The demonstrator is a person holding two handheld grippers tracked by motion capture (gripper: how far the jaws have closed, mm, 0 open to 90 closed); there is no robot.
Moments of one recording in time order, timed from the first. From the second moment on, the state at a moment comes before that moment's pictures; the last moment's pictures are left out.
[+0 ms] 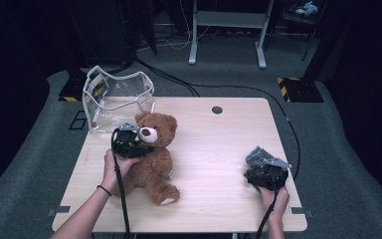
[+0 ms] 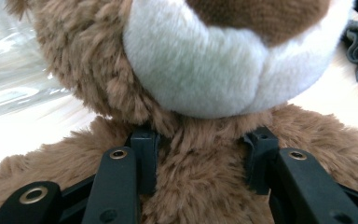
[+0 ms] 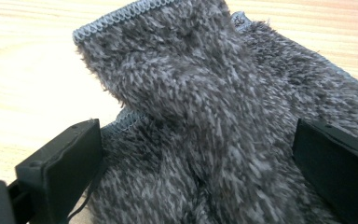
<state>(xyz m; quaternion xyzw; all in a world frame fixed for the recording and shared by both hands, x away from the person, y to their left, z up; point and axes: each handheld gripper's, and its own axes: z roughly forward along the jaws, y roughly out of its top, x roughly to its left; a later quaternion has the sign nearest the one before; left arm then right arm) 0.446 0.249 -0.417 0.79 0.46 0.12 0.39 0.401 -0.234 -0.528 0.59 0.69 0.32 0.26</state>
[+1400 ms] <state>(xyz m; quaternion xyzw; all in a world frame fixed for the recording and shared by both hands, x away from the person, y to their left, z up) 0.444 0.333 -0.453 0.77 0.55 0.06 0.33 0.401 -0.231 -0.528 0.58 0.70 0.31 0.27</state>
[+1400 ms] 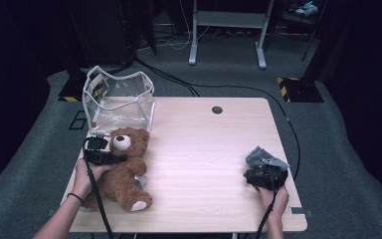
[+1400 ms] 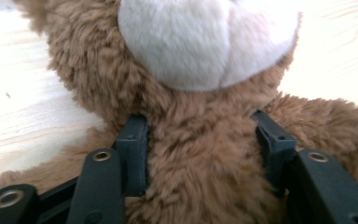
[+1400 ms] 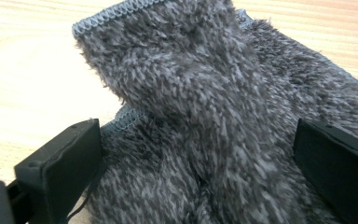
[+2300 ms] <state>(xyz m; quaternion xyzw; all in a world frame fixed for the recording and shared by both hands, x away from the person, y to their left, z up) 0.457 0.319 -0.396 0.74 0.53 0.14 0.38 0.402 -0.232 -0.528 0.58 0.70 0.31 0.26</state>
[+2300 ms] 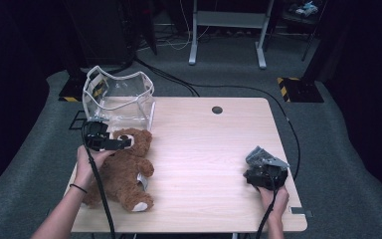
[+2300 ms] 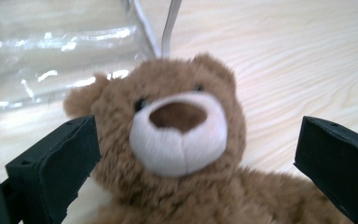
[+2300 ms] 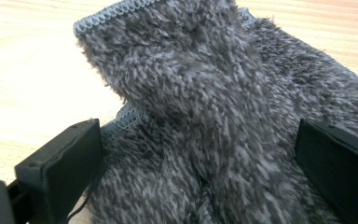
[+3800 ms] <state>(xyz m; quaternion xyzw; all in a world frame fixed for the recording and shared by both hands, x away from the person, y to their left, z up) 0.572 0.260 -0.339 0.75 0.49 0.27 0.35 0.403 -0.233 -0.529 0.58 0.70 0.32 0.26</state>
